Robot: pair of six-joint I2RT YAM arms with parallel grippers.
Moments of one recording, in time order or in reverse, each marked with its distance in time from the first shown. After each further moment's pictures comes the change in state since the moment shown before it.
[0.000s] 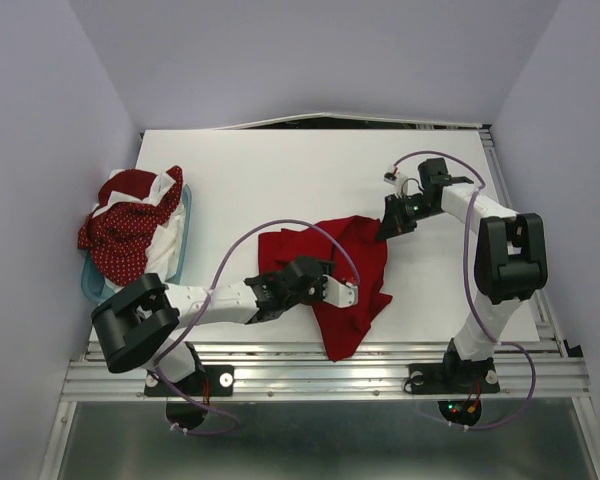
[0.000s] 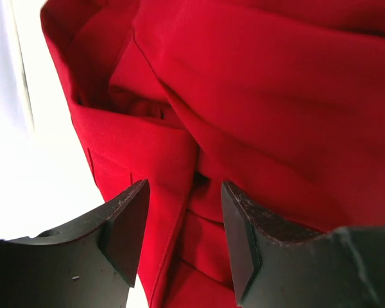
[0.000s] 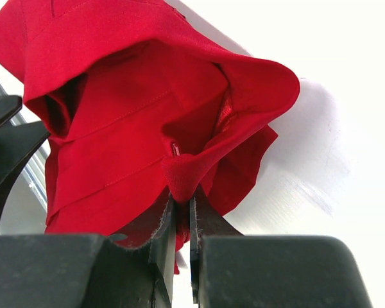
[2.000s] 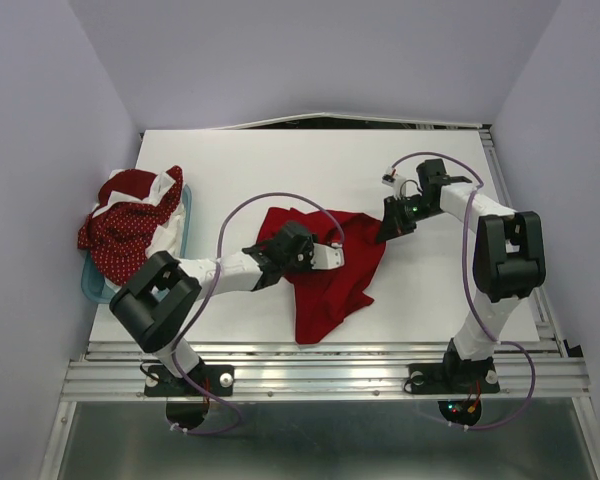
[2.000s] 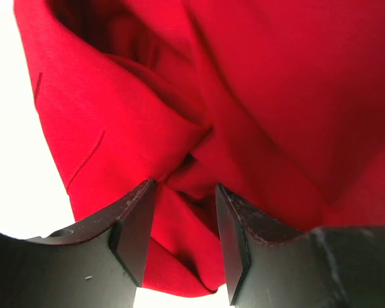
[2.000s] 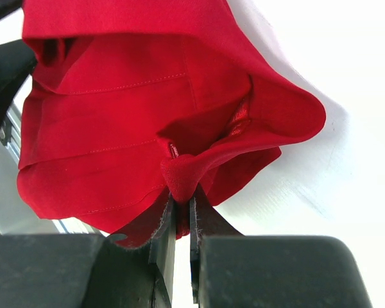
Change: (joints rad) left arm 0.248 0.136 0.132 -0.113 0.135 -0.026; right arm 0.000 0.019 0.009 -0.026 -0.001 -0.035
